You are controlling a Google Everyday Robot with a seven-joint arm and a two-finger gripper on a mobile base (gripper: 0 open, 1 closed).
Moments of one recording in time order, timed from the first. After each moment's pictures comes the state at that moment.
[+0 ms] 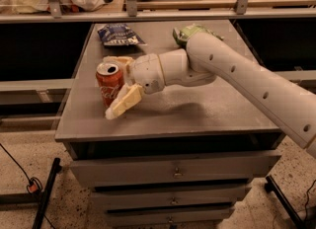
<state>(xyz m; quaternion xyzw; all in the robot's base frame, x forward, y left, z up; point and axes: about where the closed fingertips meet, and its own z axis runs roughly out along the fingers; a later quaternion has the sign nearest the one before) 0.541 0.125 0.875 -0.61 0.47 0.46 0.44</state>
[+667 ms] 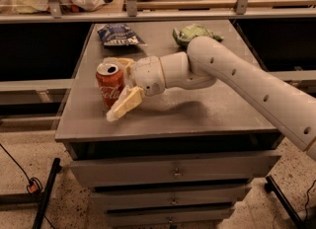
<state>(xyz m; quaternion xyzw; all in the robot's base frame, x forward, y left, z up) 0.539 0.125 0.873 -0.60 0.46 0.47 0.45</state>
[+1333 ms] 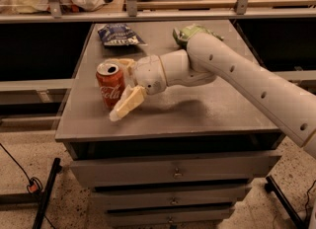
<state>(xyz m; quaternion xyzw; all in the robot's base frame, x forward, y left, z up) 0.543 0.121 0.866 -0.62 0.46 0.47 0.43</state>
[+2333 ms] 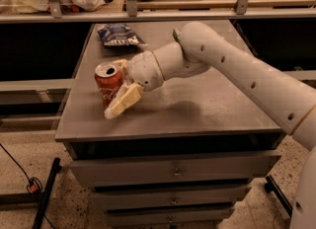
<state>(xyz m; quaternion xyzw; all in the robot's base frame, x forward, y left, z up) 0.533 0.128 0.865 -0.66 0.45 0.47 0.38</state>
